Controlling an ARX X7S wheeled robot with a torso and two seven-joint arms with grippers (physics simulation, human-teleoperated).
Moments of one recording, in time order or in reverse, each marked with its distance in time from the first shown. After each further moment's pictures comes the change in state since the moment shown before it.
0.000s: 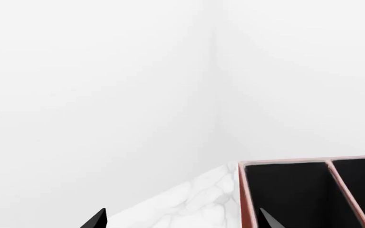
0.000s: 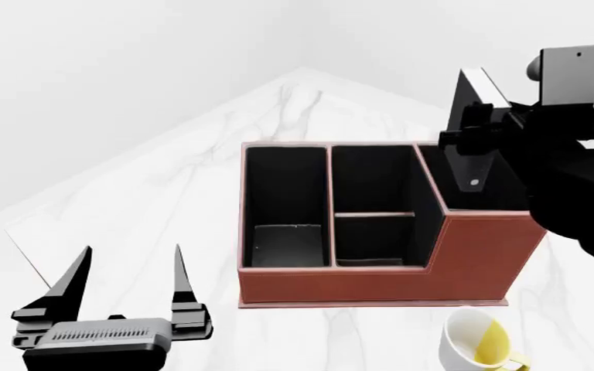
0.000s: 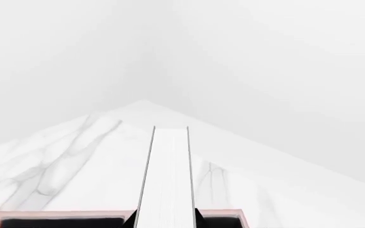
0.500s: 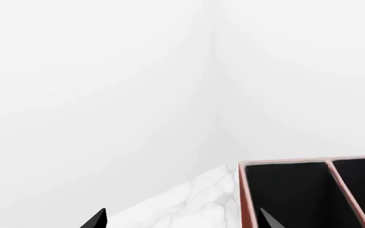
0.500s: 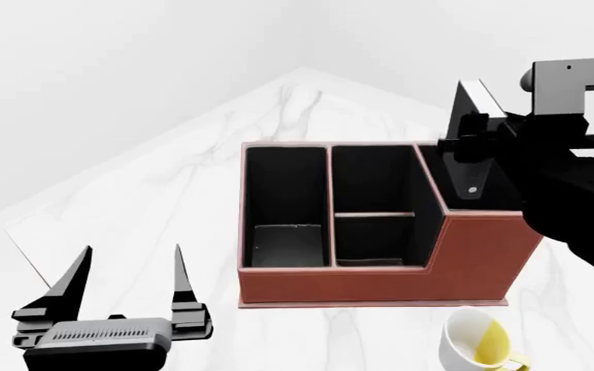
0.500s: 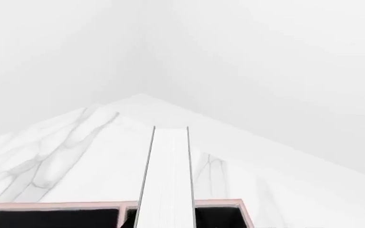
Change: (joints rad) left arm -0.003 -0.004 0.004 -0.002 -0.002 0.001 -0.005; right arm -0.021 -0.015 -0.015 0.055 -0.029 -0.034 -0.025
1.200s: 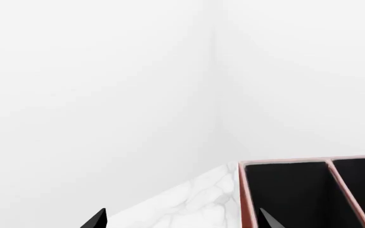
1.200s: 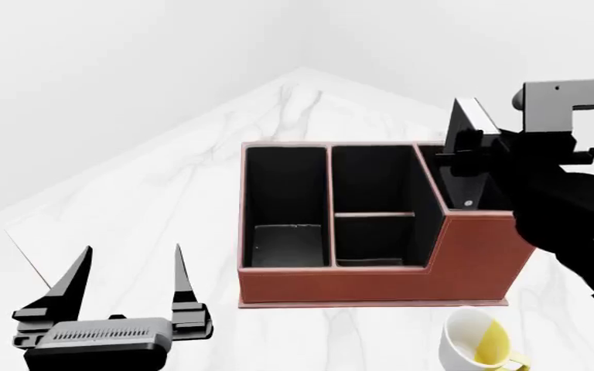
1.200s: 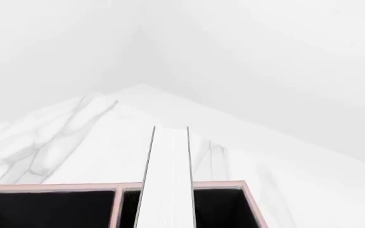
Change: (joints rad) left arm -0.002 -0.005 0.006 -0.004 -0.002 0.004 -0.007; right arm -0.049 -0.011 -0.012 0.048 -0.025 -0.049 -0.029
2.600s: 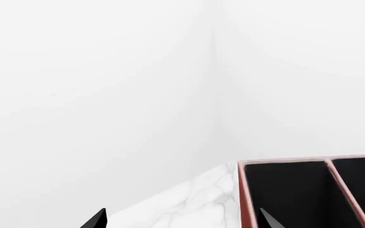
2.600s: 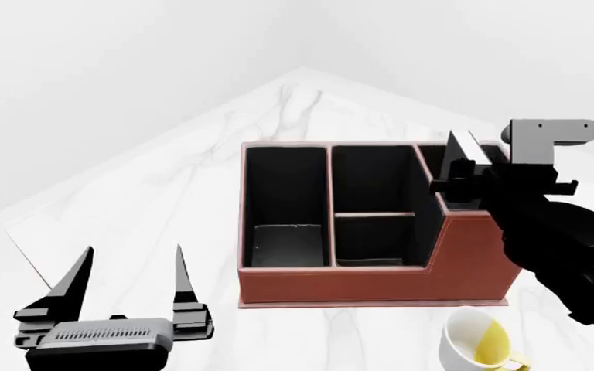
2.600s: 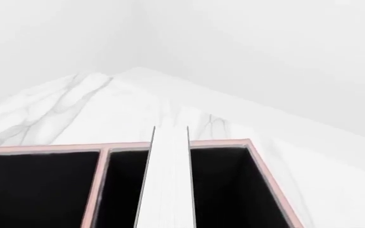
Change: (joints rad) left arm -0.004 -0.010 0.012 -0.004 -0.005 0.005 -0.012; right arm -0.089 -0.036 -0.016 0.129 -0.051 -0.112 -0.066
